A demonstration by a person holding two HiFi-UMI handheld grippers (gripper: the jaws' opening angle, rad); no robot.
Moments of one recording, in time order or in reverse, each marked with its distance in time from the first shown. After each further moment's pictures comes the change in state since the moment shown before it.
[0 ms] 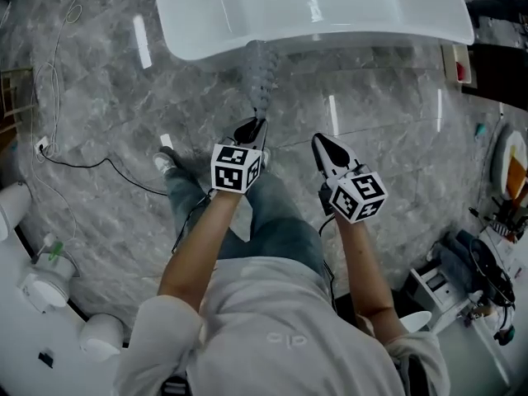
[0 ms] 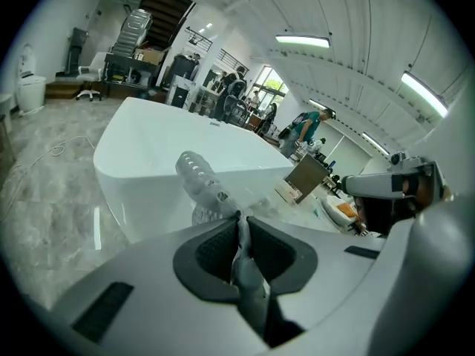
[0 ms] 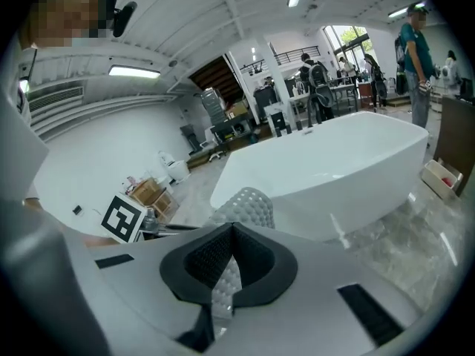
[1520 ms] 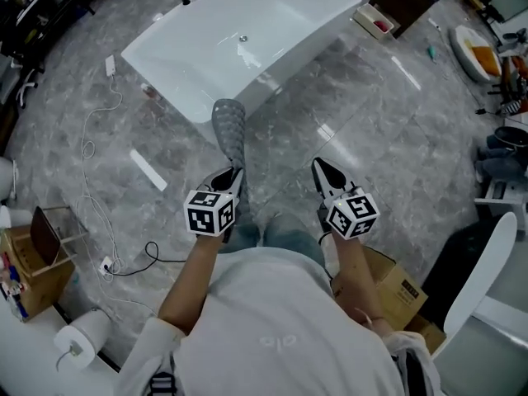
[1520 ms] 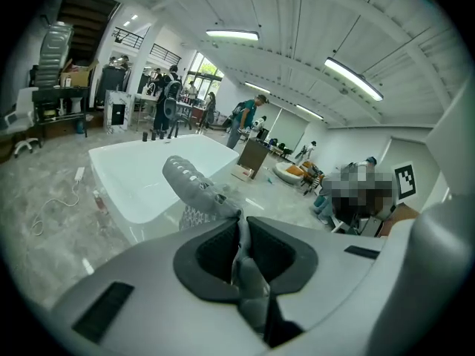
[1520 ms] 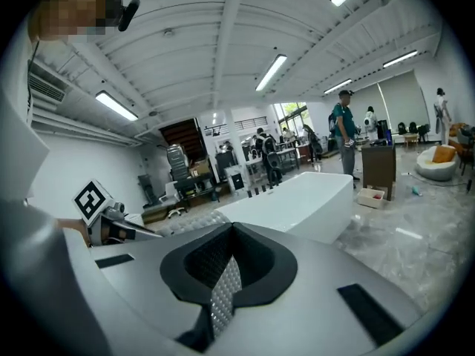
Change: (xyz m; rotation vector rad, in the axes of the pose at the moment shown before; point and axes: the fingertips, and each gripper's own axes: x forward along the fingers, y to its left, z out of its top) left arm -0.370 -0.024 0.082 0.372 0.148 -0.311; right arm -0.186 0.299 0.029 0.105 -0.476 -0.427
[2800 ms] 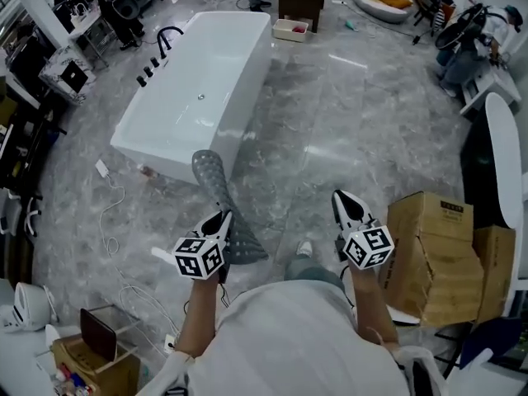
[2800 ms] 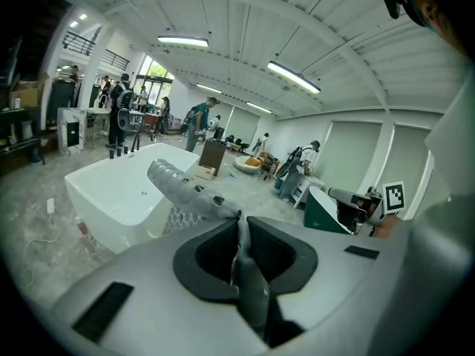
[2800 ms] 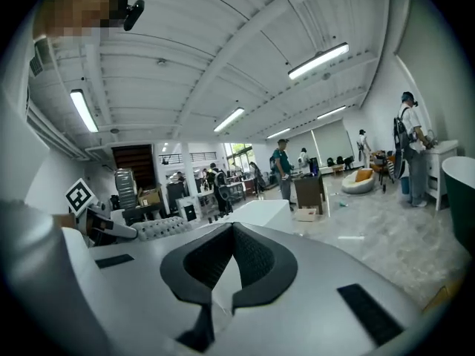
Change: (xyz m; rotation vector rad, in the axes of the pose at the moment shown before) left arm -0.250 -0.014 -0.078 0.235 0.022 -0.292; right arm -0.250 0.215 -0.078 0.085 -0.281 -0.481
